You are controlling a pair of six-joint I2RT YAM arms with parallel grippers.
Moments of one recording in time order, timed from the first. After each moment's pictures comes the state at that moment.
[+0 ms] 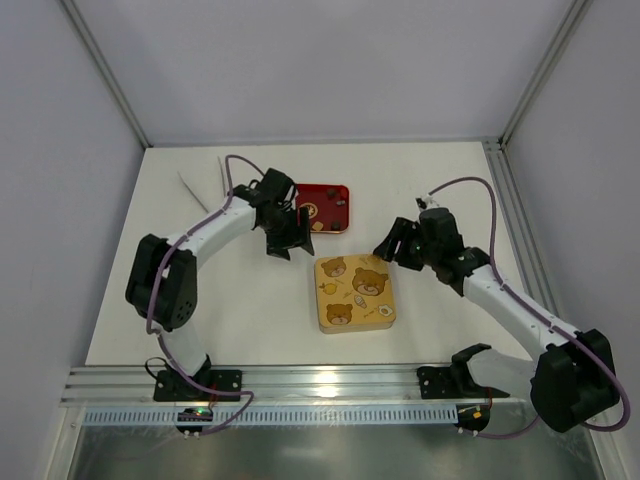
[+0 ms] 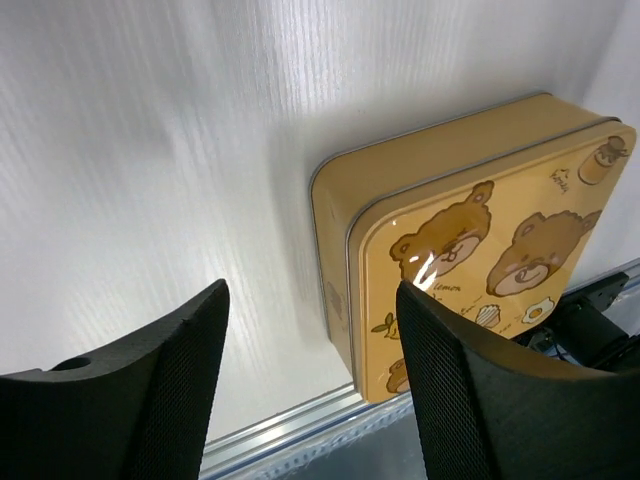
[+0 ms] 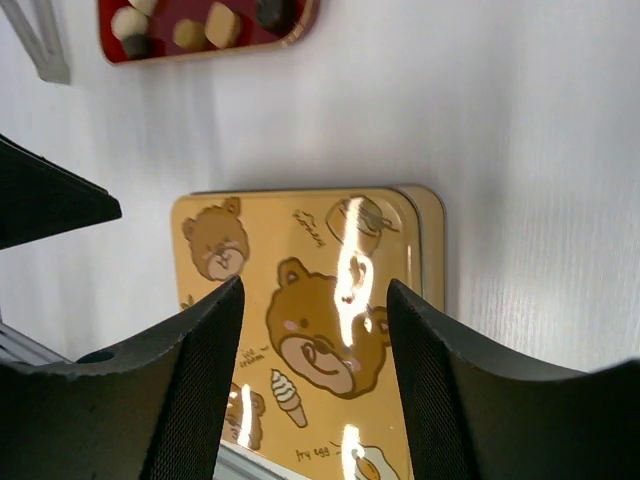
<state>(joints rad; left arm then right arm) -0.50 1.77 1.34 -0.76 0.28 -0.57 0.39 1.13 0.70 -0.28 -0.14 0.66</state>
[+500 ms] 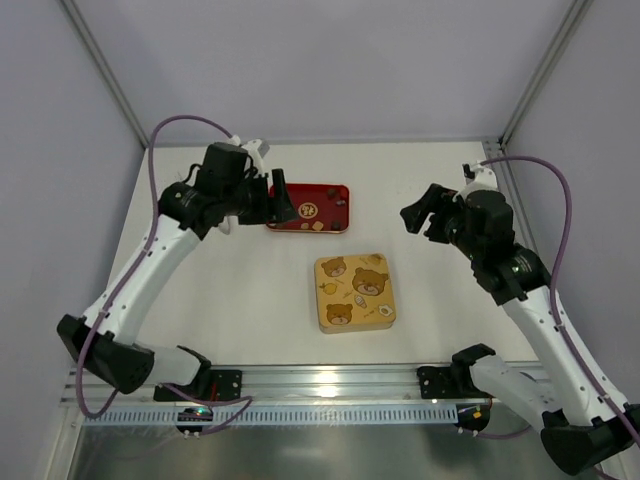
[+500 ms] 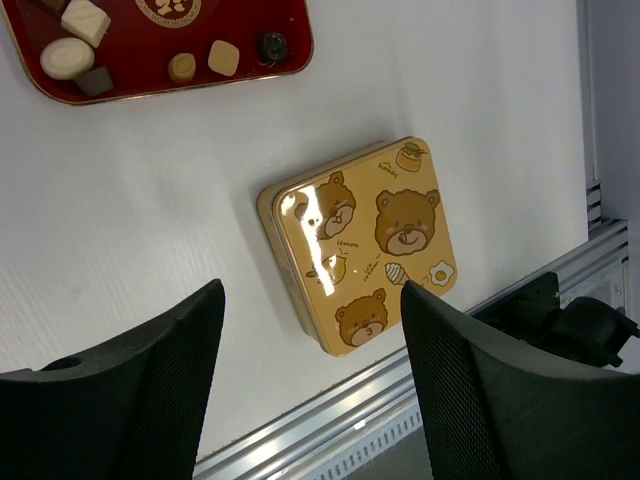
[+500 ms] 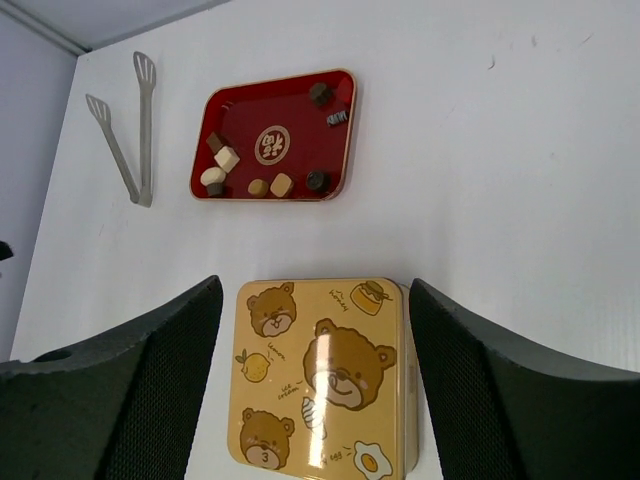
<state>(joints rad) -0.49 1.41 1.52 -0.88 0.20 -0.46 0.36 0.92 1.02 -0.51 0.02 0.53</state>
